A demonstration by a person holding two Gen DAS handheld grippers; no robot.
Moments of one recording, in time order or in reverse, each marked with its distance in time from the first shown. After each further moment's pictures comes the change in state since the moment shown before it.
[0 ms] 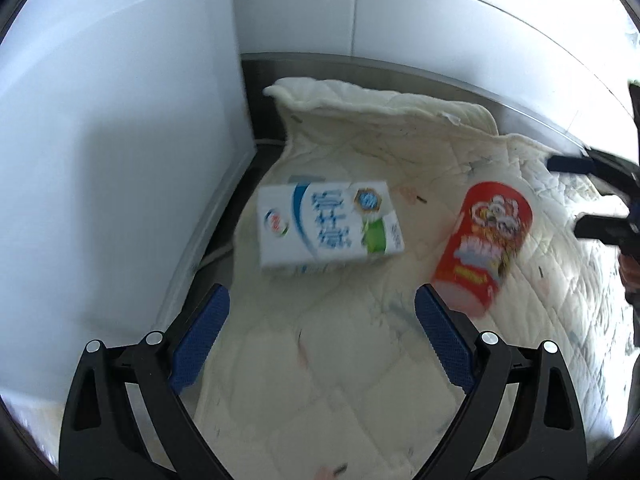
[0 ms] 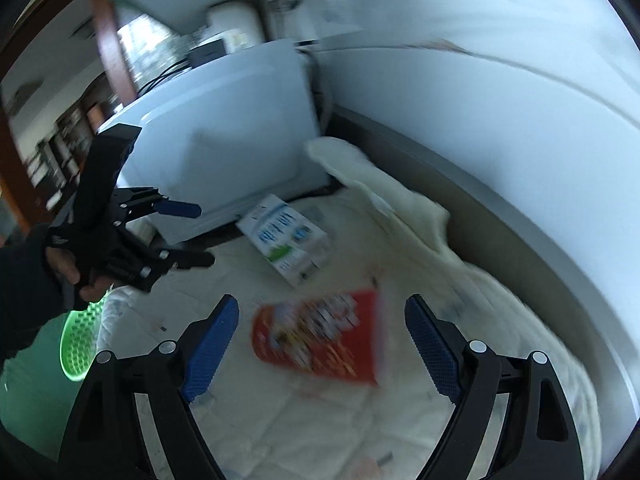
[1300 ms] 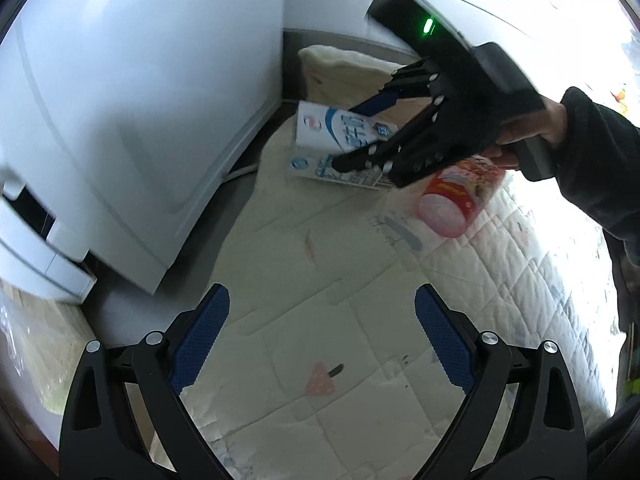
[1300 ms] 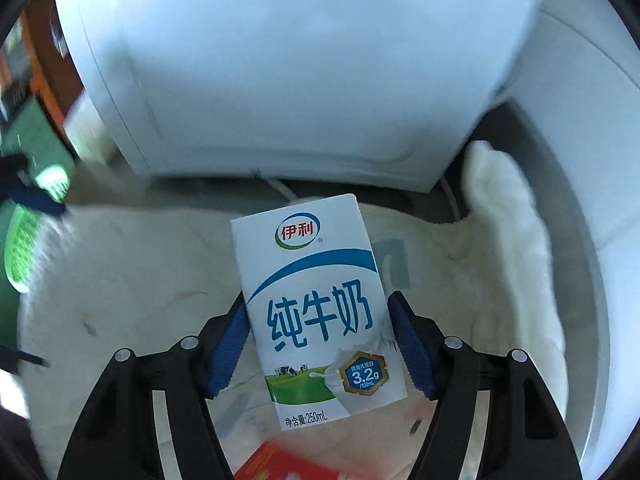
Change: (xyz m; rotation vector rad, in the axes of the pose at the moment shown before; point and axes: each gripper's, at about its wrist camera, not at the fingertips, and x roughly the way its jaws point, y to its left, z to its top) left arm -0.043 0.007 -0.067 -0.071 0.001 -0.027; right arm 0.156 0.056 0.072 -0.404 0.328 0.005
